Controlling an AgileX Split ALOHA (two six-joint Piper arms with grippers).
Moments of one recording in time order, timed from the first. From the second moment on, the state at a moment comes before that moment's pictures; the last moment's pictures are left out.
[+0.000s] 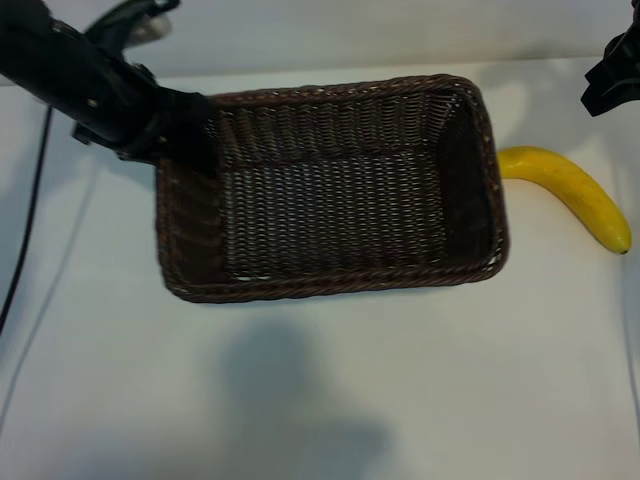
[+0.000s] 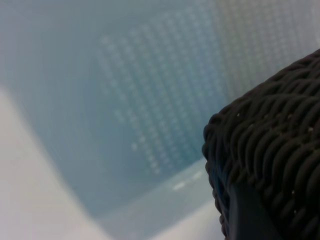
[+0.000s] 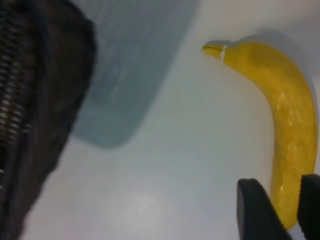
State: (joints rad) left arm -0.12 1.87 -1.39 -0.58 0.97 0.36; right arm 0.02 1.73 -1.51 0.35 1.17 -0.61
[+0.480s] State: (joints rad) left arm -0.17 2.03 -1.56 -0.60 1.02 0.31; right arm 0.02 1.73 -1.51 0.35 1.17 -0.61
